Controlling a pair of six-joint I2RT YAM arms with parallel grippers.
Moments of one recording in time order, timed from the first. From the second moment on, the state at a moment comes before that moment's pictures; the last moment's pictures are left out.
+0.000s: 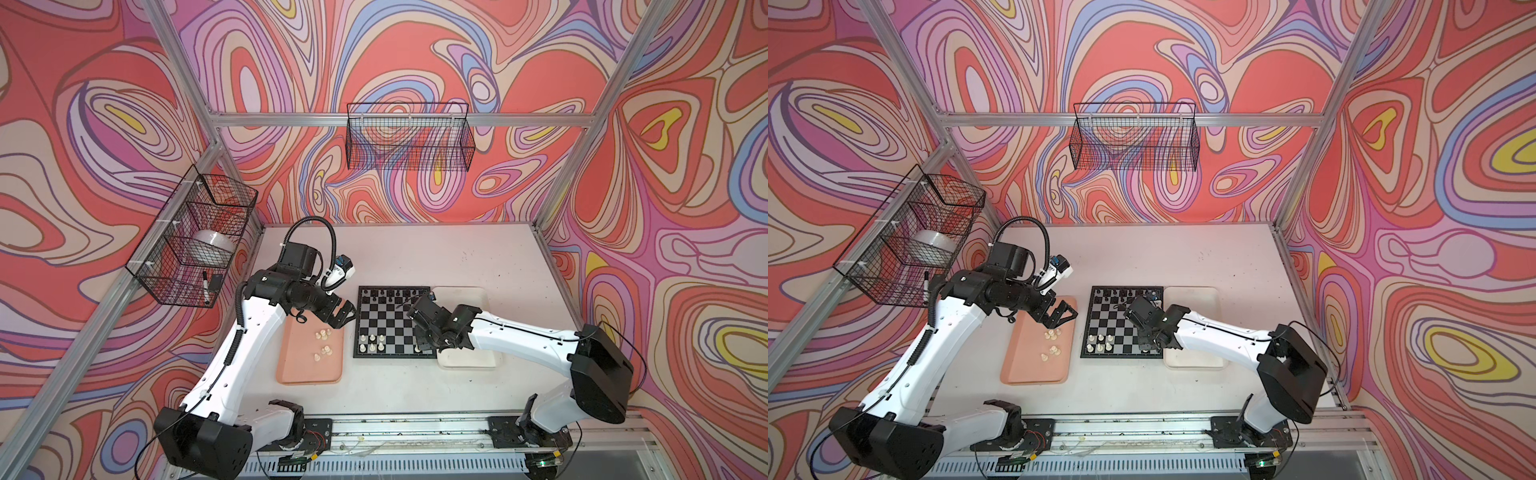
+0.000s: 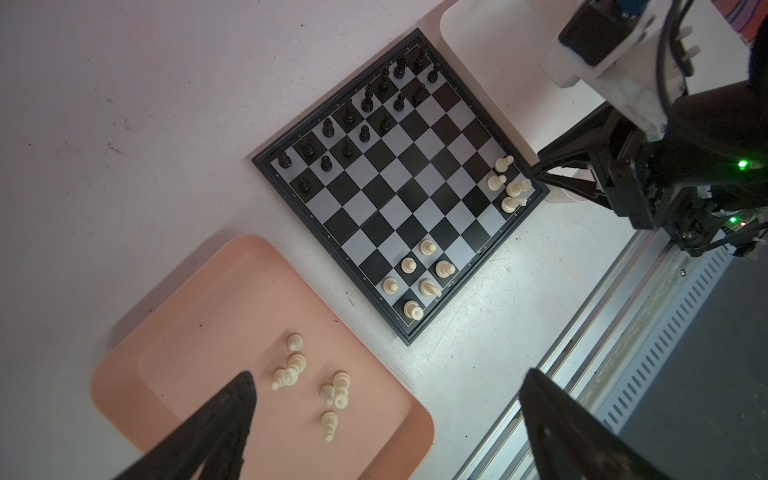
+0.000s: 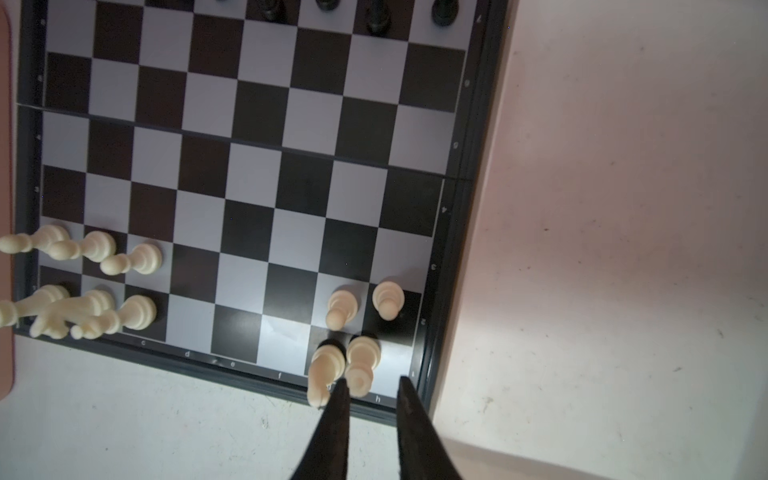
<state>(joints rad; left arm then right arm) -0.24 1.22 1.27 -1.14 0.39 0.35 0.92 1.56 1.04 -0.71 0.20 0.77</state>
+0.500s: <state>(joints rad) -0.24 1.22 1.27 -1.14 0.39 0.35 0.92 1.60 1.04 -0.70 0.20 0.77</state>
